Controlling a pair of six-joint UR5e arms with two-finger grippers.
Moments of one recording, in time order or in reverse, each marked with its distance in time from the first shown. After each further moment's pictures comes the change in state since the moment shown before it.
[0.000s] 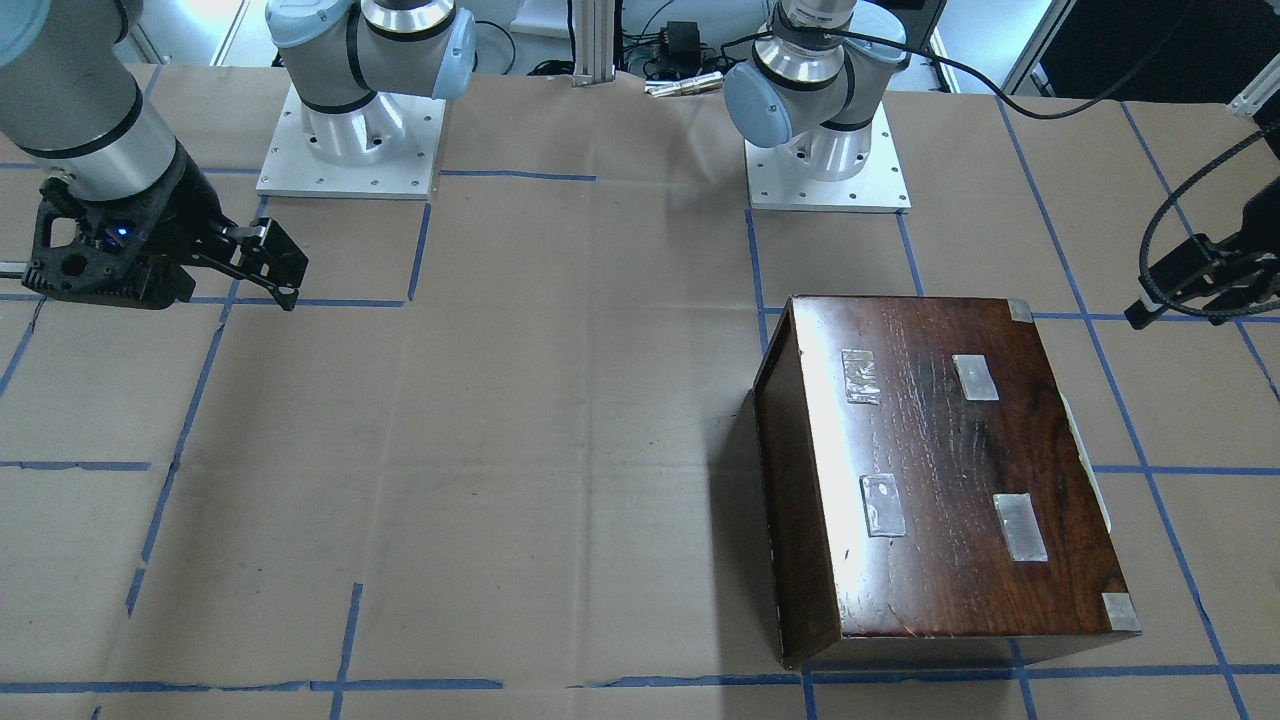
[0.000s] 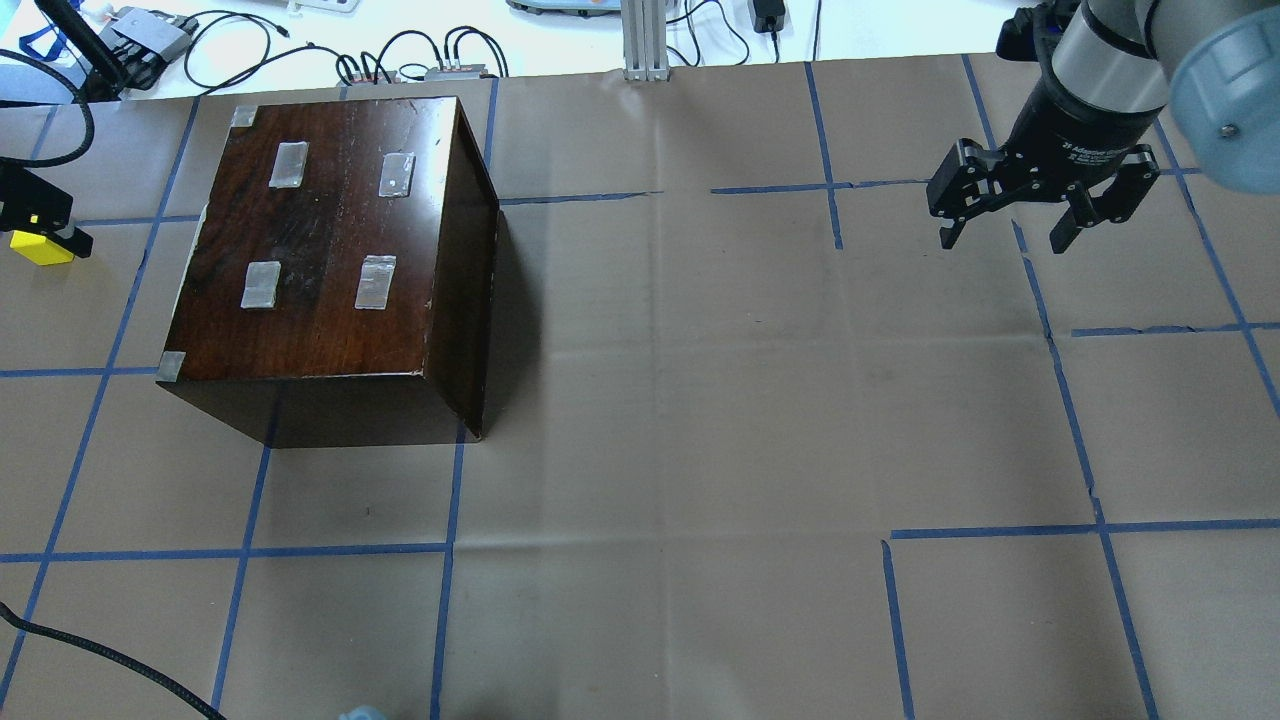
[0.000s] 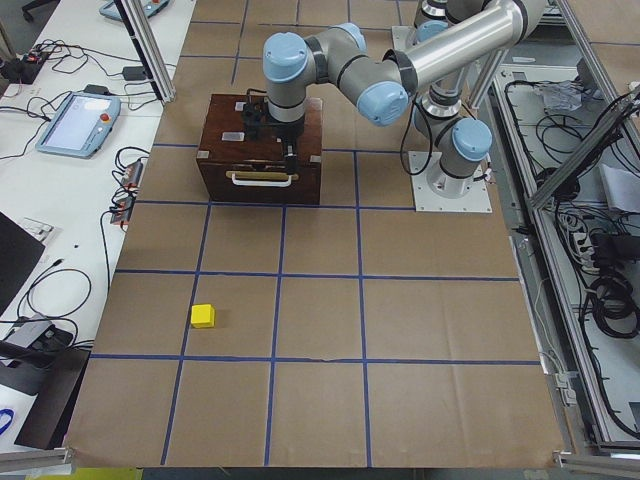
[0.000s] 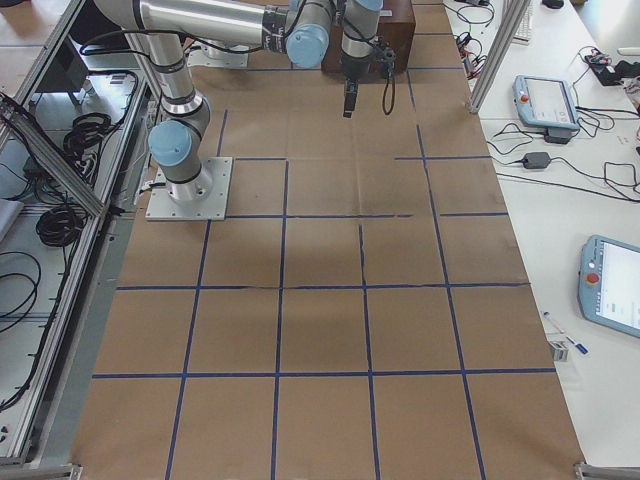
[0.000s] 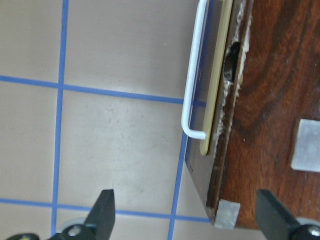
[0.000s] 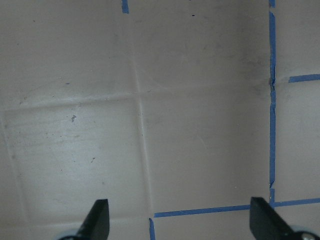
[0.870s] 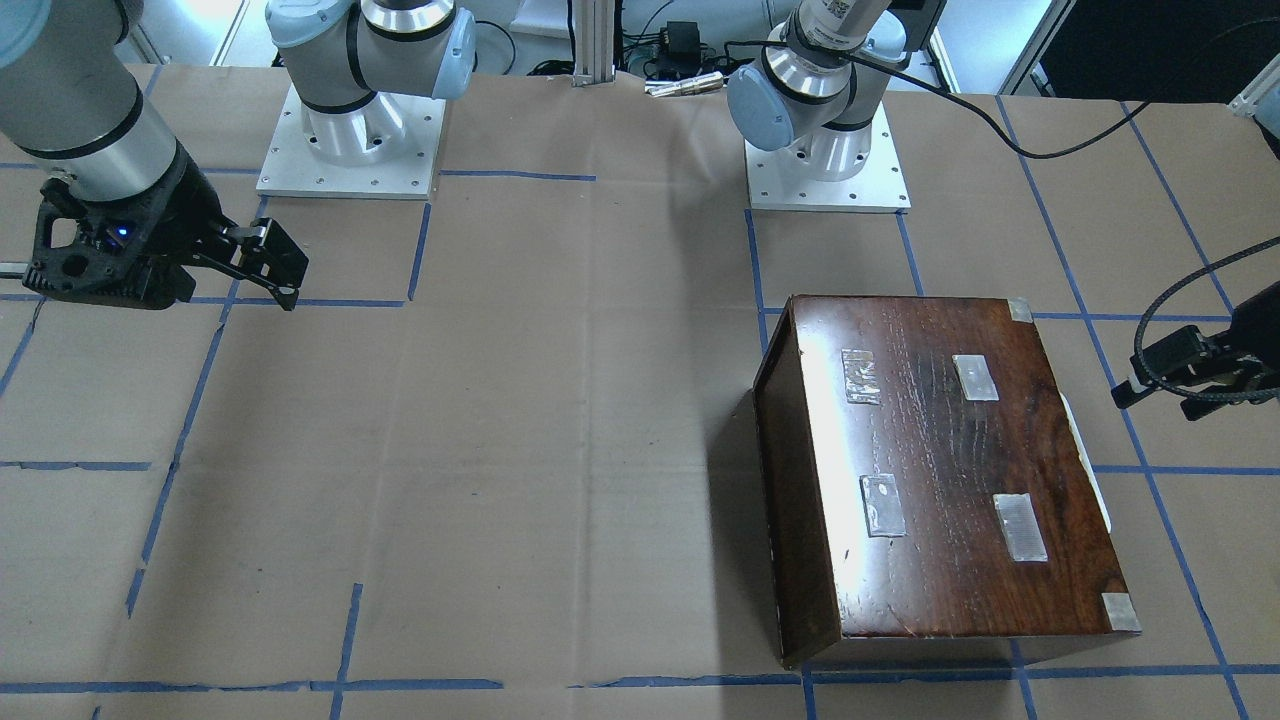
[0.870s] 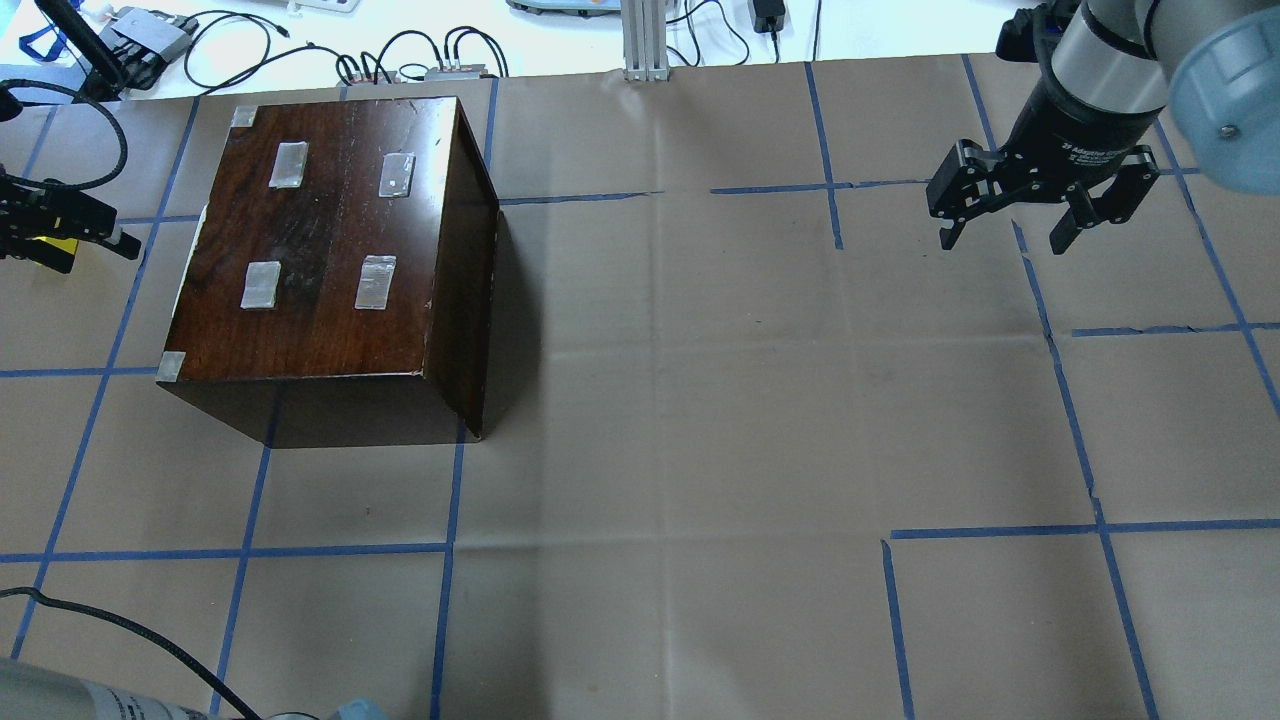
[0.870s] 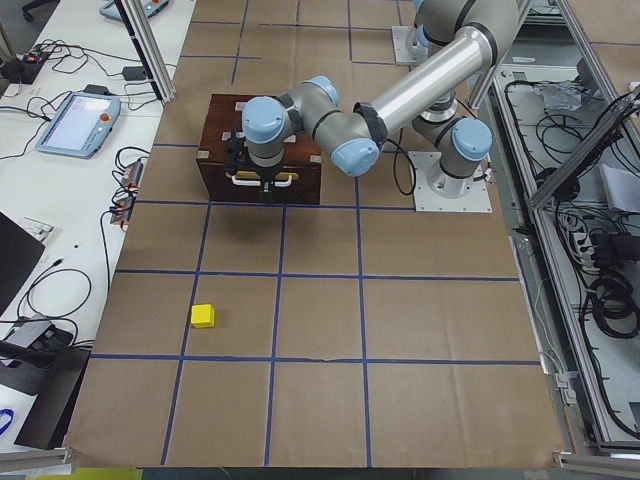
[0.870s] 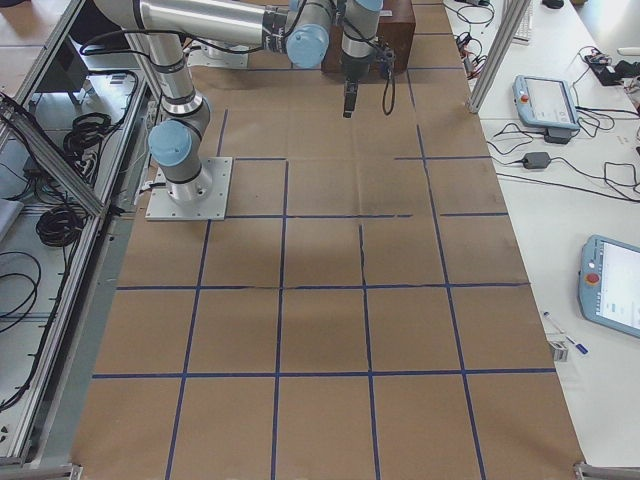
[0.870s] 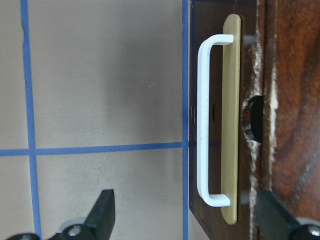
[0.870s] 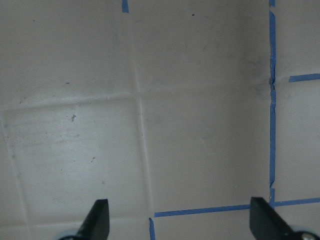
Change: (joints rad) left arm 0.019 -0.171 0.007 0.085 -0.116 0.175; right arm 0.000 0.000 0.000 0.001 0.000 0.000
